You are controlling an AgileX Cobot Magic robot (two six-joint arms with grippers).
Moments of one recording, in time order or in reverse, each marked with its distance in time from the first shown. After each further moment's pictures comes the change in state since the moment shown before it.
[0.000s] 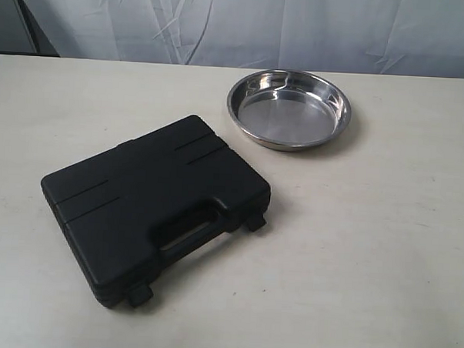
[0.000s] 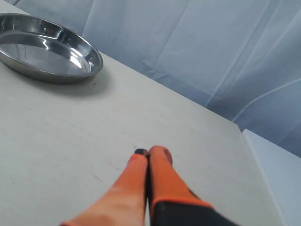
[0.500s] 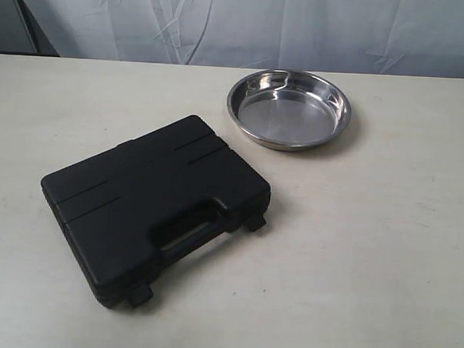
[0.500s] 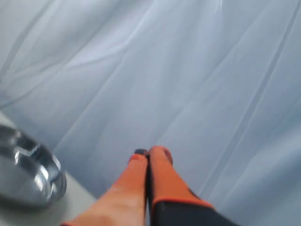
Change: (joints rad) left arm 0.000 0.000 0.000 0.000 0.000 0.000; right arm 0.000 0.000 0.000 -0.191 -0.512 -0.026
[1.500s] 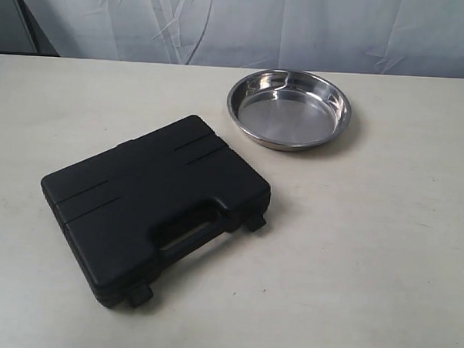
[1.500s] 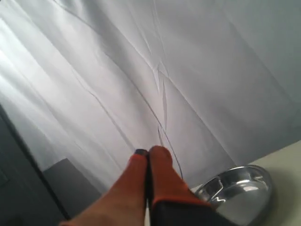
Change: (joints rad) left arm 0.000 0.000 0.000 0.000 0.000 0.000; right arm 0.000 -0.002 -0.069 -0.269 0.059 1.637
